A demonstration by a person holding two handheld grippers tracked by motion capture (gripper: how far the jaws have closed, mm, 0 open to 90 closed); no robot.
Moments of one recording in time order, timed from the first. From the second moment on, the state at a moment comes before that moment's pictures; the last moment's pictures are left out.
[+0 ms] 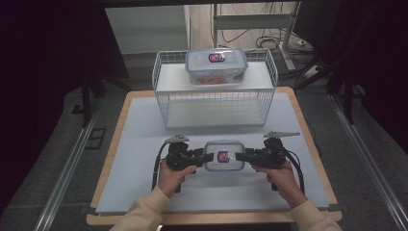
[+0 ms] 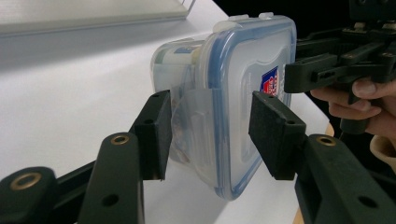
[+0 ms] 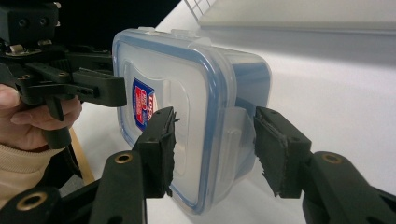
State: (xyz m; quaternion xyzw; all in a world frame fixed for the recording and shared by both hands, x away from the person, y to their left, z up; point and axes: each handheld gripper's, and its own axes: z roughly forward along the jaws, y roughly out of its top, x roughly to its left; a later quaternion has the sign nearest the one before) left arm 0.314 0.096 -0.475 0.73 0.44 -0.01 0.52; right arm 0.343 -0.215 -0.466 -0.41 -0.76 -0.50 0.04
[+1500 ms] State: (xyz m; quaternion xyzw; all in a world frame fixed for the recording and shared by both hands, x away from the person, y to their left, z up) left arm 0.361 0.118 -0.349 0.71 0.41 0.06 0.57; right arm 0.397 -0.194 -0.337 -0.35 -0.76 -0.54 -0.02
